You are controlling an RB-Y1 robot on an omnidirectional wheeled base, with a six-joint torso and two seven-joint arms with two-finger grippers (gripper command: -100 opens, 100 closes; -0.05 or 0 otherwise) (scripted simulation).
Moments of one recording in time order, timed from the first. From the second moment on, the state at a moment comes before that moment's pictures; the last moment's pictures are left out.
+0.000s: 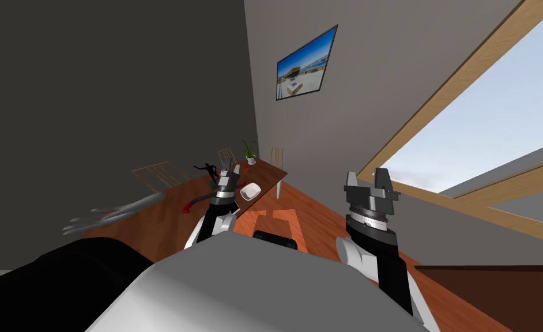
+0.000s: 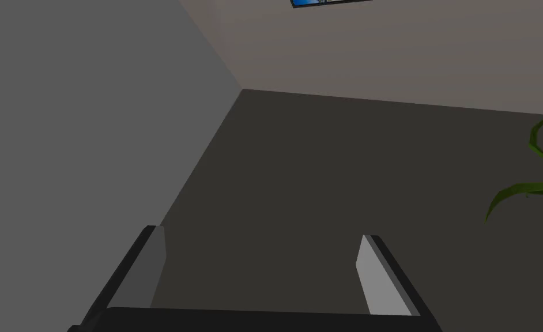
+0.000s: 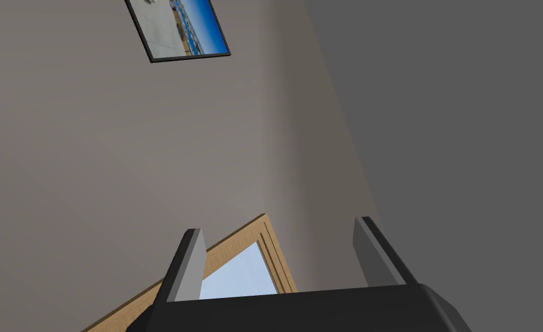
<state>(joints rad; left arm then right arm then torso) 0.54 0.01 -0.05 -2.37 -0.08 -0.39 -0.03 0.49 -0.05 -0.05 -2.38 0.03 -0.45 -0.13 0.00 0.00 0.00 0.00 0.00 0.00</state>
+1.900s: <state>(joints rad) 0.43 0.43 -0.10 -1.97 0.21 -0.05 -0.02 0.49 -0.05 -0.05 -2.38 0.03 -0.45 -0.13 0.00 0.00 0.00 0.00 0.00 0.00</state>
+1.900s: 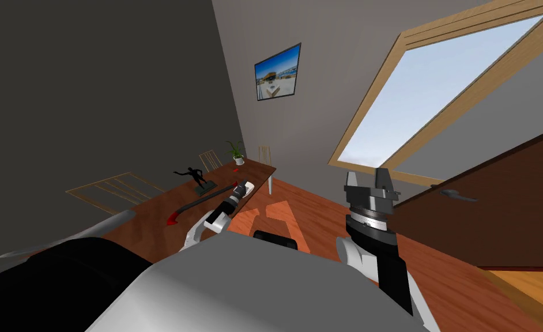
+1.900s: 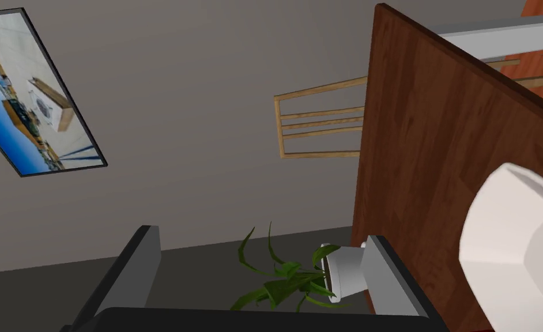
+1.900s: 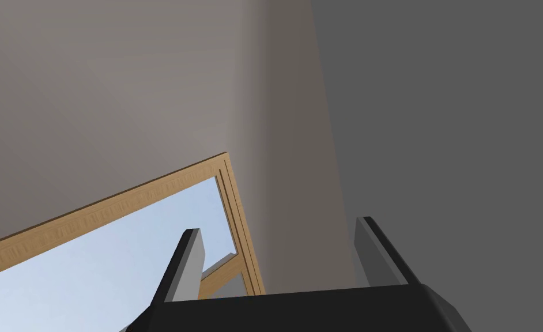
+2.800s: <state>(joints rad) 0.34 0.55 -0.16 -1.74 0.36 0.10 -0.02 0.49 -0.05 -0.05 -2.38 0.03 -0.45 -0.13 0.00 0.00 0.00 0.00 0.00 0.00</state>
